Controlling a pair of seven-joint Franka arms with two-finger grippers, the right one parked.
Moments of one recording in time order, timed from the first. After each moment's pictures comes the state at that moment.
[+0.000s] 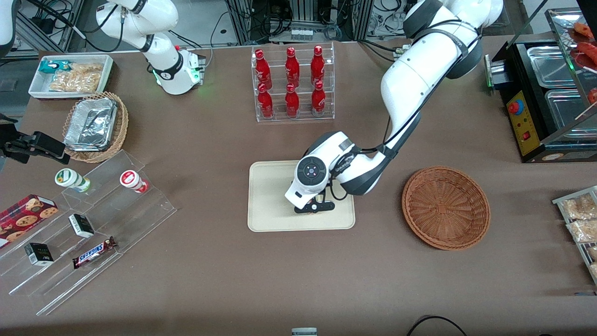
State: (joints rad) arm -0.38 0.98 -0.51 -1.19 0.29 1.93 -0.93
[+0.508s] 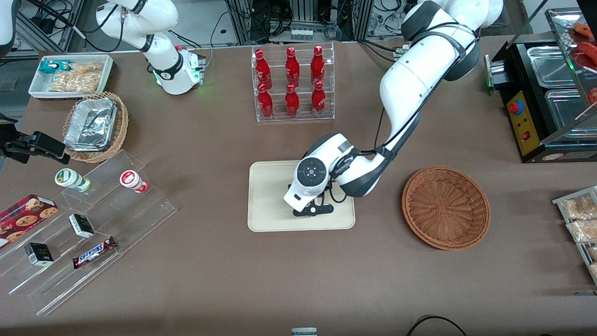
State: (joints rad) arm -0.39 0.99 -0.50 -1.16 0.30 1.95 -0.94
